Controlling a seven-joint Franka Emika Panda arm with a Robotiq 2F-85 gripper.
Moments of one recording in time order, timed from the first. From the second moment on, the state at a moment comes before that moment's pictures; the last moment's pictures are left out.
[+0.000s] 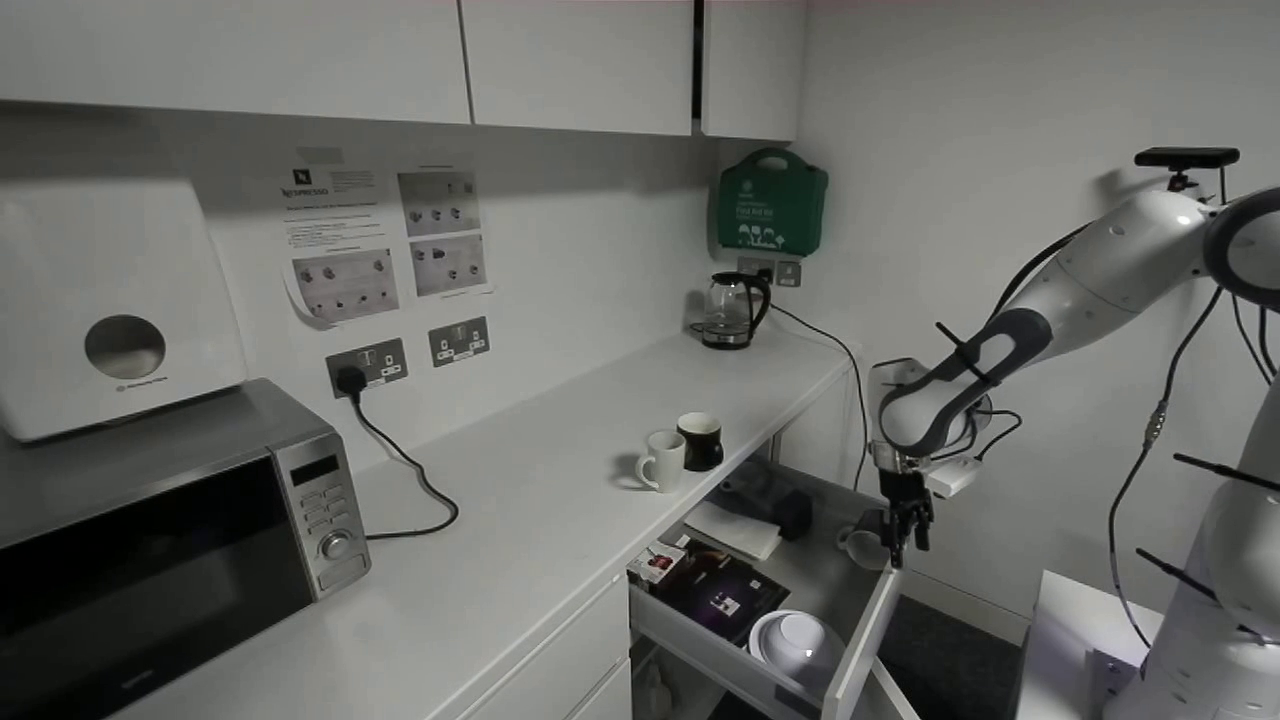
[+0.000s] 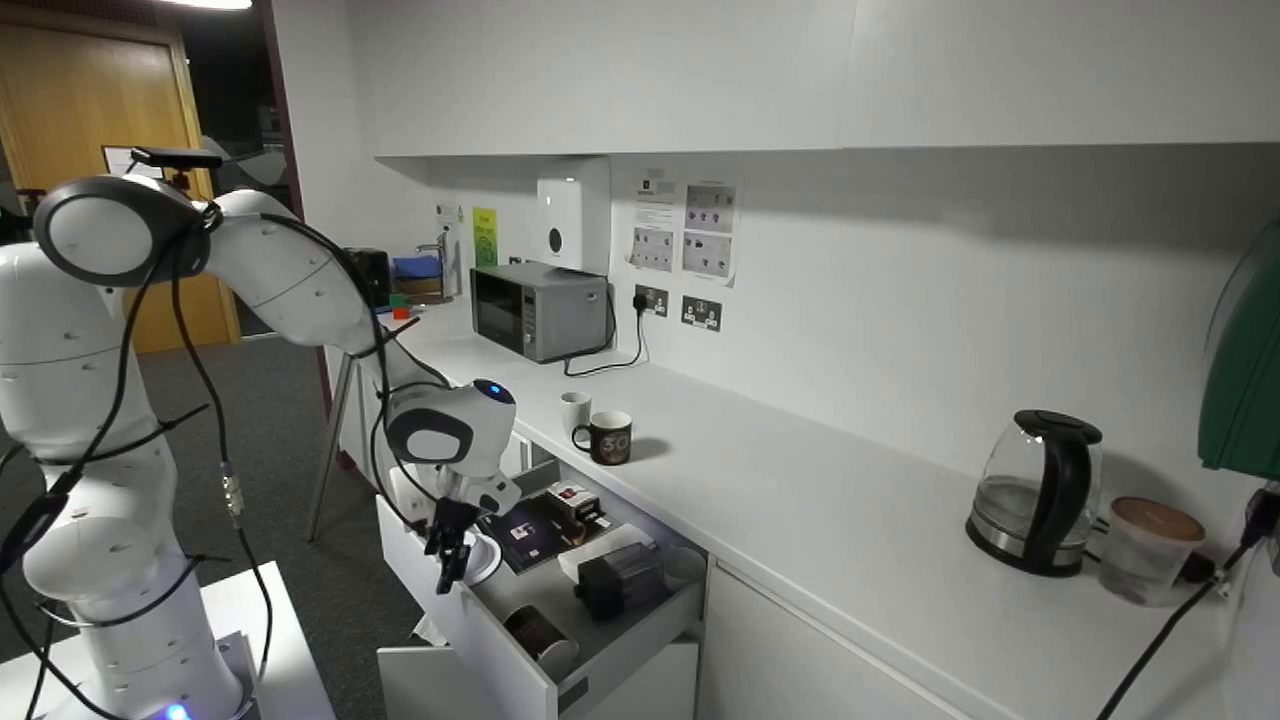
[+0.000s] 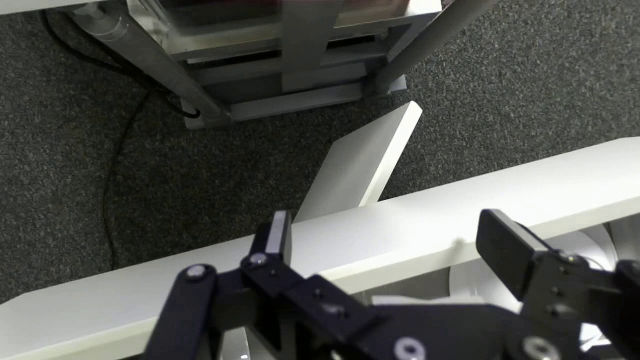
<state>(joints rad) -0.11 0.00 -0.08 -2.61 0.13 2.29 -0.13</state>
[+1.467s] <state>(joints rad) -0.12 0.09 -0.09 -2.53 -0.10 2.23 -0.13</state>
